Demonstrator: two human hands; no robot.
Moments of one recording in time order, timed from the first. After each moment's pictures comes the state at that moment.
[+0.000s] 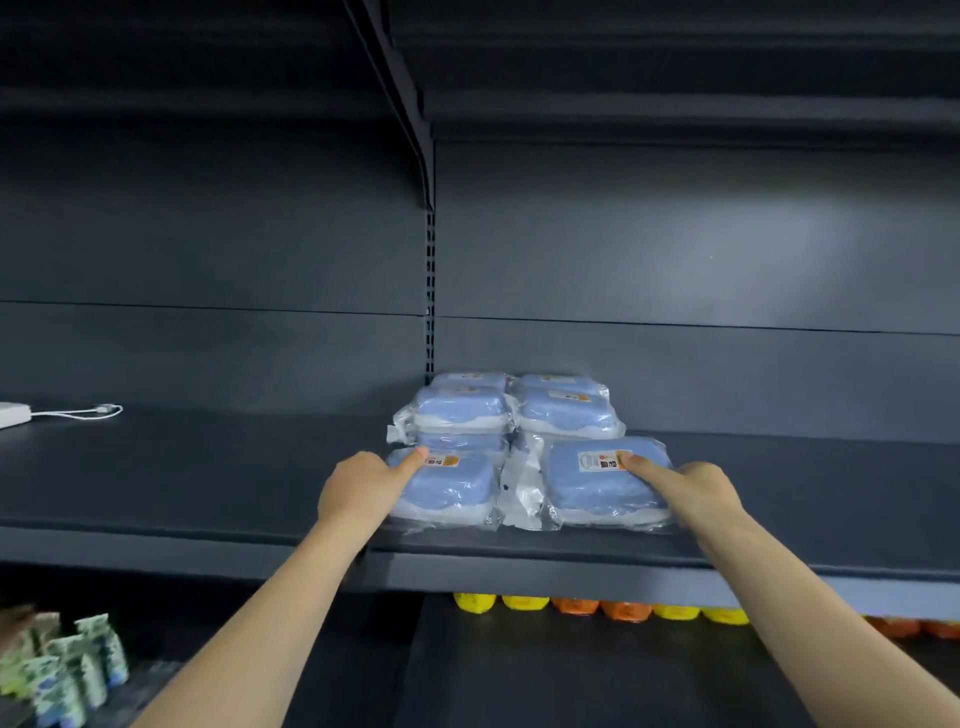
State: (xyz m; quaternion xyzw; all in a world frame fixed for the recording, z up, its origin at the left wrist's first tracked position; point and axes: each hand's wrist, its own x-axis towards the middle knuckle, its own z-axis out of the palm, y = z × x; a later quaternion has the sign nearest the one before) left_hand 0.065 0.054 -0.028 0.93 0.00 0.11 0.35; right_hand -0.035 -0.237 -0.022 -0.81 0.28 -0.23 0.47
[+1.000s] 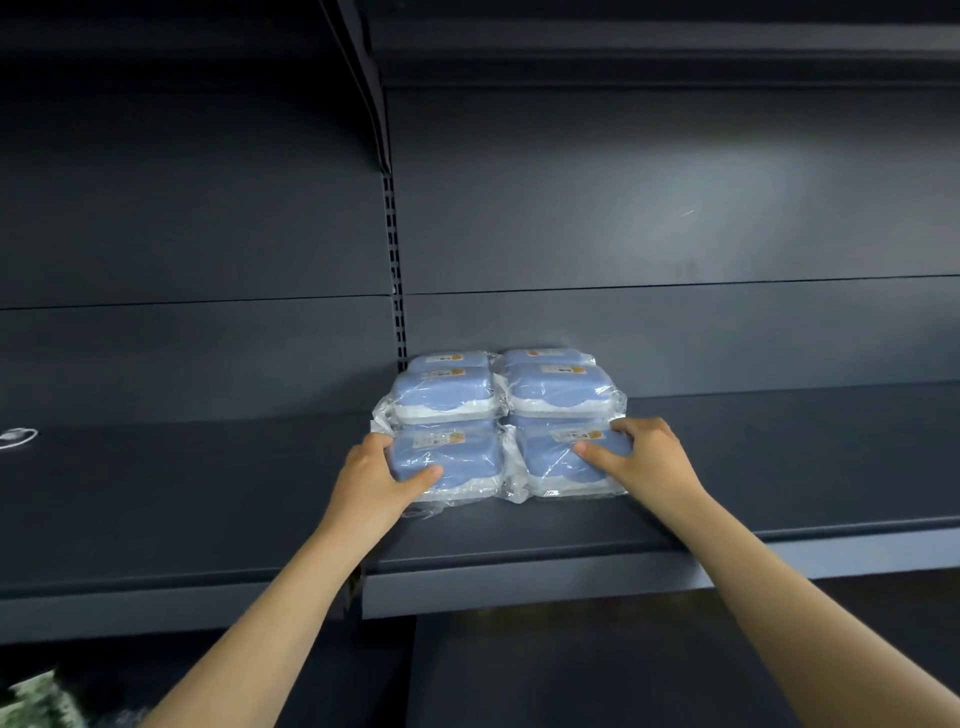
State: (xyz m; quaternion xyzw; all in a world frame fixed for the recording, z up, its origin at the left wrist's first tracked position) left_hand 0.099 0.047 -0.048 0.88 -0.17 0.11 0.43; right_hand 0.021 -0.230 -0.055 -0.90 0.18 -0.28 0.29
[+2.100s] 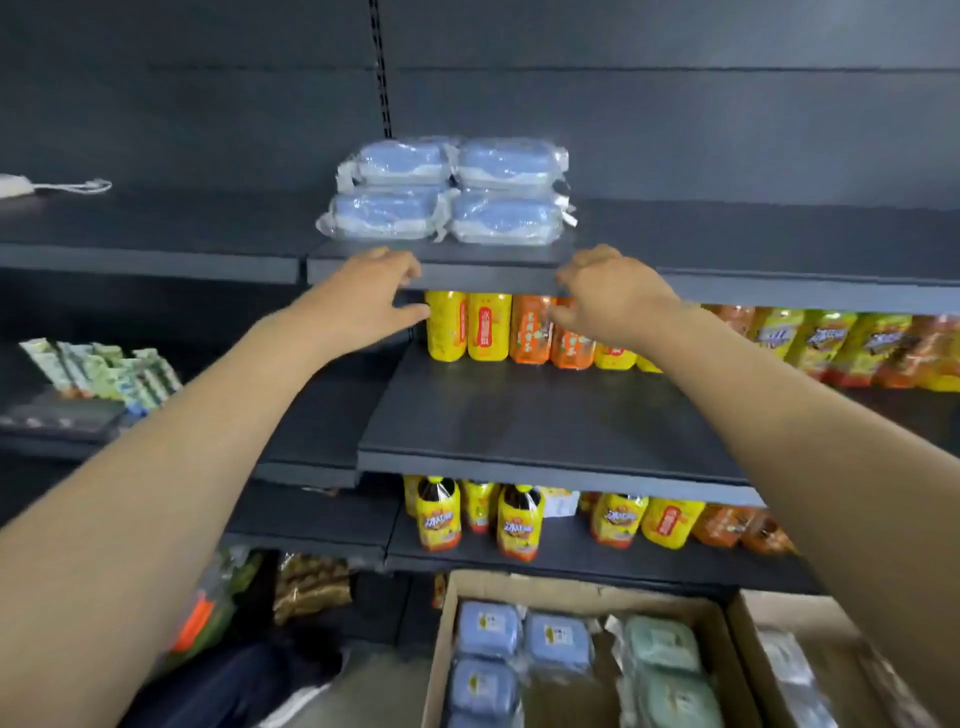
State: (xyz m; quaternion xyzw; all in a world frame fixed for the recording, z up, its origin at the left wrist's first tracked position) left_hand -0.115 0.010 -0.051 0.94 -0.27 0.12 0.17; right_hand -0.157 -0.237 -0.053 -0.99 -0.05 -0.14 -0.07
